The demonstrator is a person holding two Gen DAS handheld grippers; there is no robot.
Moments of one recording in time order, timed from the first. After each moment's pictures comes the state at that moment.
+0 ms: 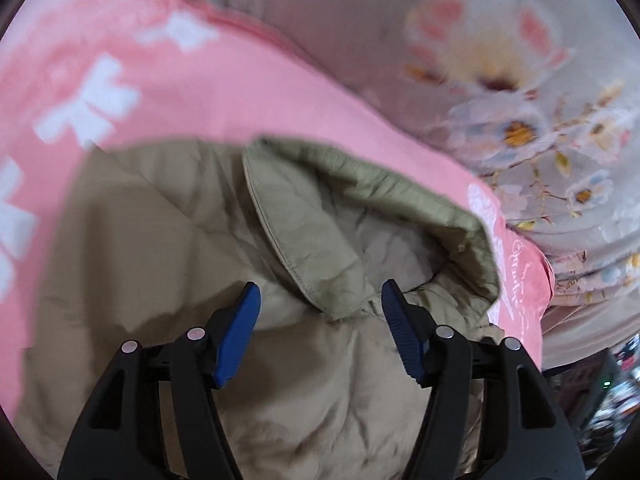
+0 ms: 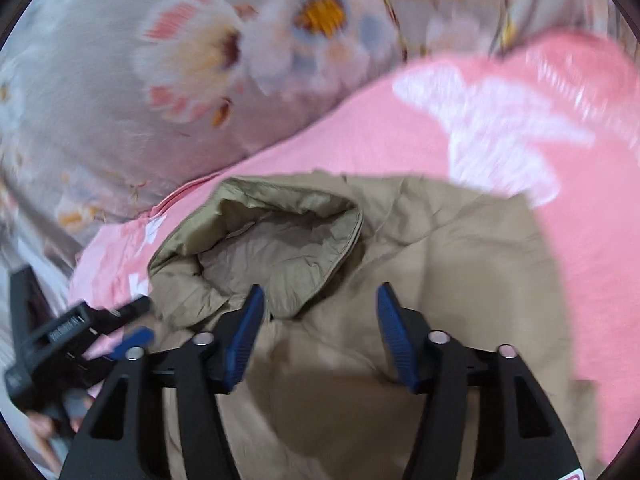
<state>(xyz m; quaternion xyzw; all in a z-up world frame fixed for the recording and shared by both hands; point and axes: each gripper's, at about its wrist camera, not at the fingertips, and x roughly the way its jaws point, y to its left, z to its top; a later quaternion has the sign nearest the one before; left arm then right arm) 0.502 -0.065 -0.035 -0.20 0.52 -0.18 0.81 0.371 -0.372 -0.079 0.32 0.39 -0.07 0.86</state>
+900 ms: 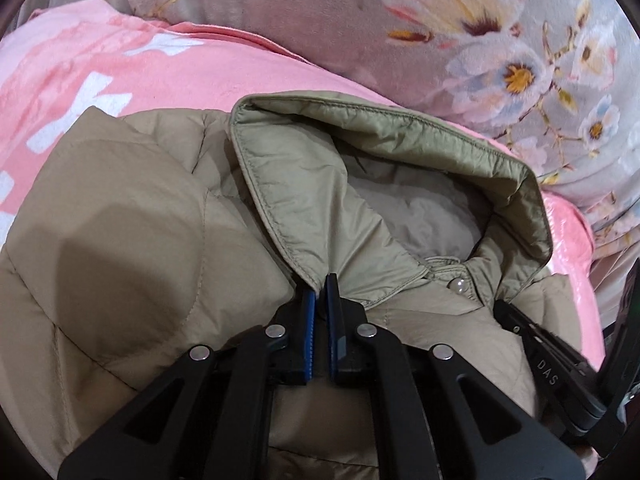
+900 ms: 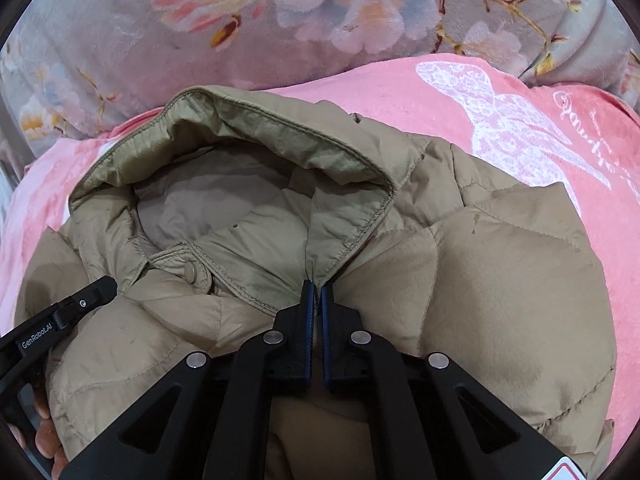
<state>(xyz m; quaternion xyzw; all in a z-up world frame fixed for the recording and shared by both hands) 0.466 -0.076 -0.076 -0.09 0.45 -0.18 0.87 0.379 -0.336 -0.099 0.13 0.43 -0.10 0.89</state>
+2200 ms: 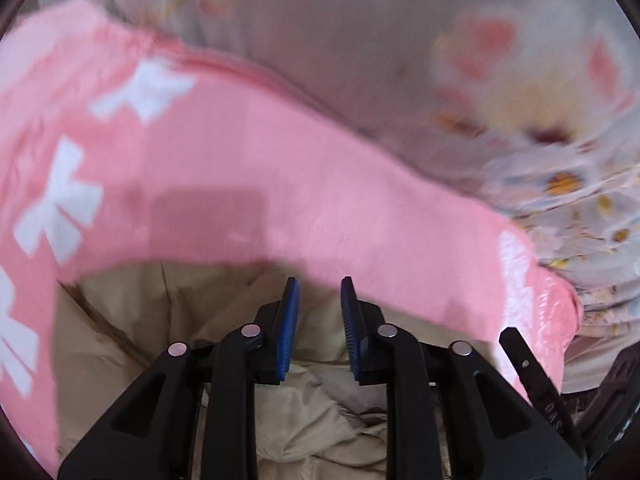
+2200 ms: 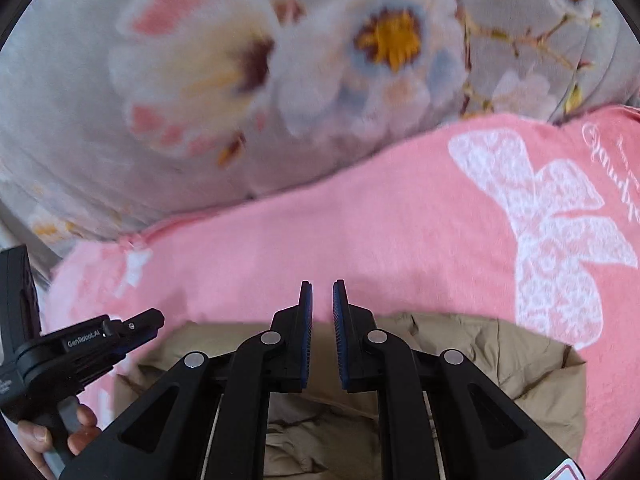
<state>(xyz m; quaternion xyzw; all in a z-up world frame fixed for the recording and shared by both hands) 0.592 -0.093 -0.019 -0.16 0.52 -0.12 0.83 0.481 -0.372 -0.009 0.22 0.41 -0.07 0.88</state>
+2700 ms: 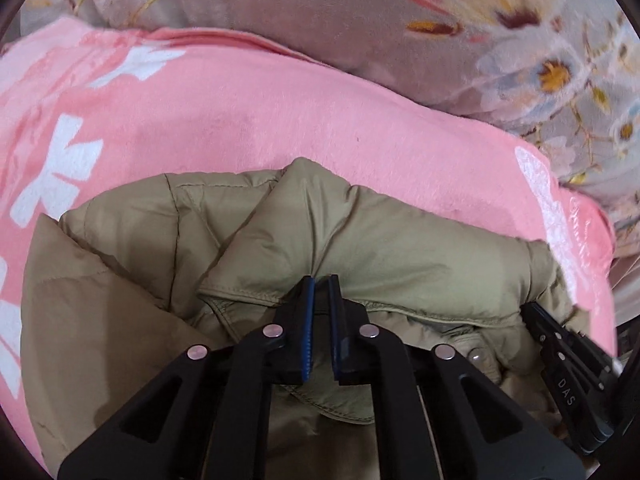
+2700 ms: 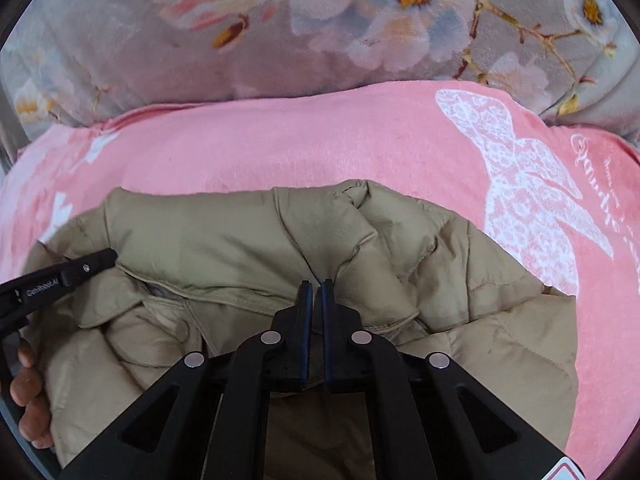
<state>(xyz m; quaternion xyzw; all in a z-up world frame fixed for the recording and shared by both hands) 0.531 -0.099 -0.066 -0.04 0.48 -0.15 0.86 0.425 -0.348 -0.073 0.07 0.45 -0.09 0.89</state>
